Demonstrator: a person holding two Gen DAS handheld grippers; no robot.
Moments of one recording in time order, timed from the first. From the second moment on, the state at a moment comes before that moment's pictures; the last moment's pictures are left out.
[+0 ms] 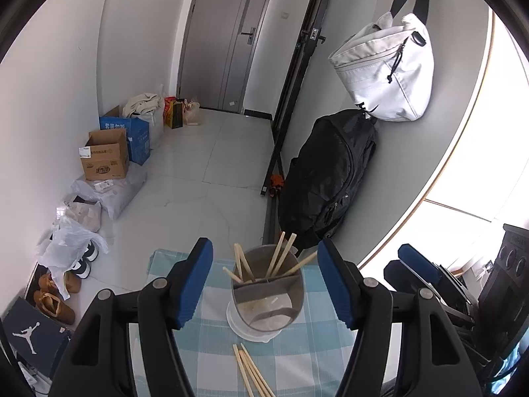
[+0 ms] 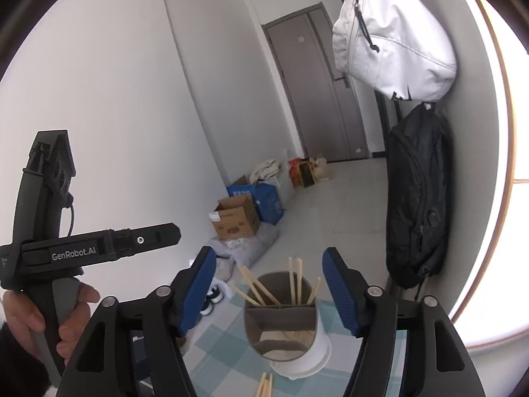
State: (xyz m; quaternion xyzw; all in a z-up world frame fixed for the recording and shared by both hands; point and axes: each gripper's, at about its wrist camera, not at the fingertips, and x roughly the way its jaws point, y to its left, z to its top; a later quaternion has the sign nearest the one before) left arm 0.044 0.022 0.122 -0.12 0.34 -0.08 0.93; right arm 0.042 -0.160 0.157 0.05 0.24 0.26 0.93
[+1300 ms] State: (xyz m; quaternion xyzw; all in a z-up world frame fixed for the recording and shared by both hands) left arm 0.012 0.032 -0.043 -0.08 0.47 -0.01 0.88; right arm -0.001 -0.169 0.022 0.00 0.32 0.20 0.93
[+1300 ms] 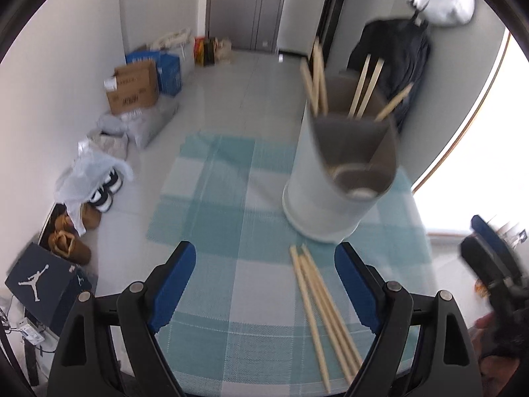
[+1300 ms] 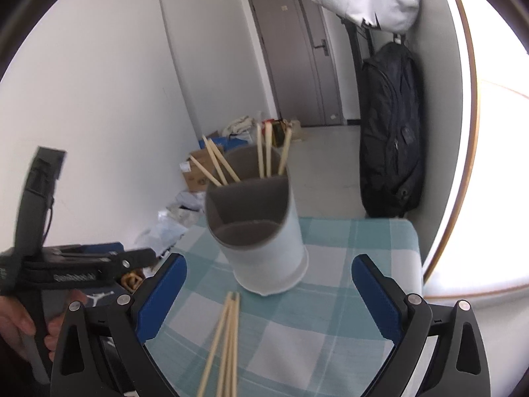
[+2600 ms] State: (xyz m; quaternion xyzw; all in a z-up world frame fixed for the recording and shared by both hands) left arm 0.047 -0.007 -0.110 -0.02 0.60 0.00 0.80; right arm 0.016 -0.182 0.010 0.00 0.36 0.17 0.92
